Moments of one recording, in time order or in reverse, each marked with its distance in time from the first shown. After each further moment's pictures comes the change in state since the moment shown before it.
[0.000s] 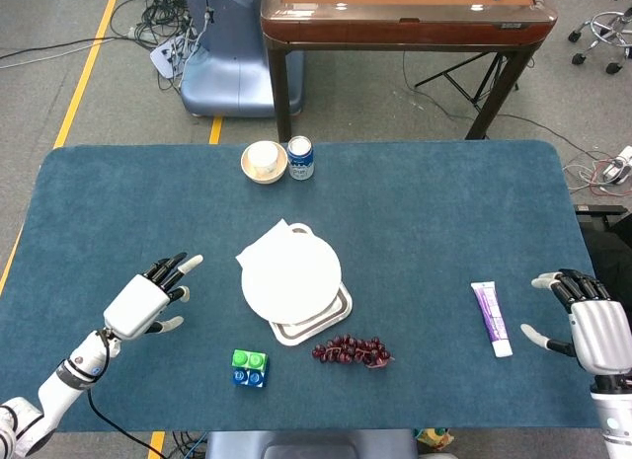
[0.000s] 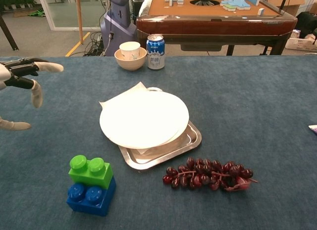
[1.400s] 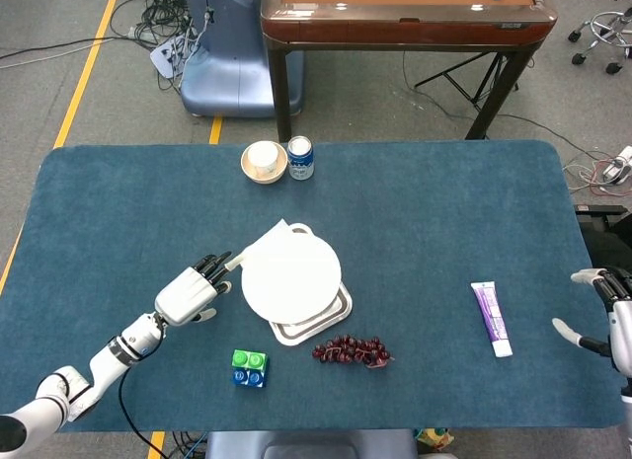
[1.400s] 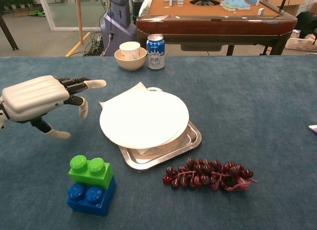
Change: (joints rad) left arm -0.163 -0.198 0.073 0.209 -0.055 -0.123 0.063; right arm -0.048 0.060 0.043 -0.050 0.079 0.037 0.005
